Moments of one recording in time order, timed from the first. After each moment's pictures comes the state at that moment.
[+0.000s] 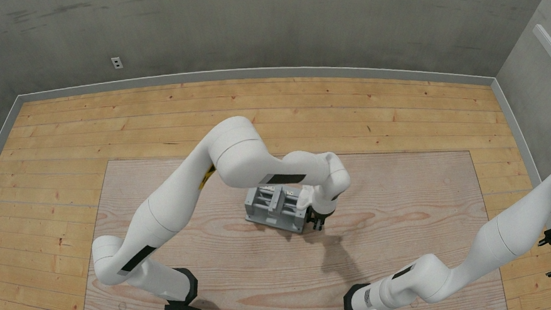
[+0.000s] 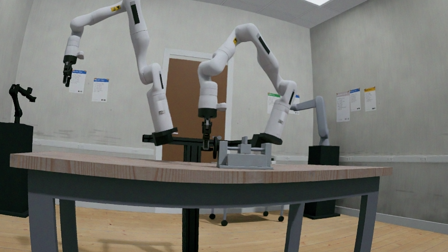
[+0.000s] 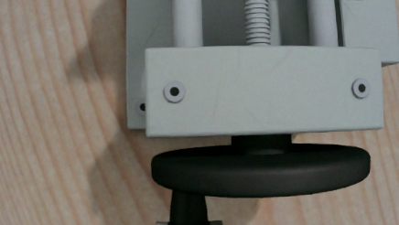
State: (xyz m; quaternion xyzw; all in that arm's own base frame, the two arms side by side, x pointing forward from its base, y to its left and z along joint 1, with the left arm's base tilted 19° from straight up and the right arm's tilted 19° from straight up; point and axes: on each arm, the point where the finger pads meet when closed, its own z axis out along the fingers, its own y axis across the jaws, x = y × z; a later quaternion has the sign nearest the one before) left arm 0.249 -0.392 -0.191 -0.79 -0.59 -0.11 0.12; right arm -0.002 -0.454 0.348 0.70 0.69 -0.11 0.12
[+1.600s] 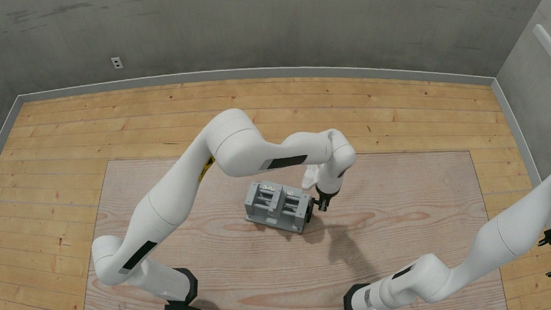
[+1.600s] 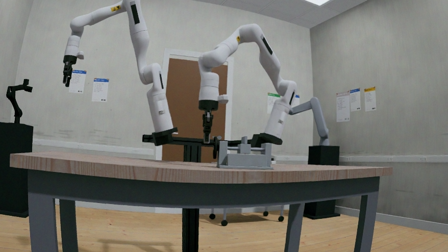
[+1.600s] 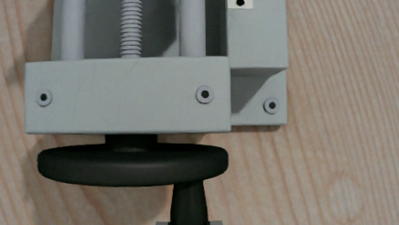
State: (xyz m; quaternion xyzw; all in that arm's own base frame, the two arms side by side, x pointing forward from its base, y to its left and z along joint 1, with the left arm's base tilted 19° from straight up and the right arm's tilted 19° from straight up) left arm 0.301 -0.415 -0.172 -0.79 -0.60 -0.11 0.12; right arm -0.002 -0.454 0.348 0.70 0.69 -0.11 0.12
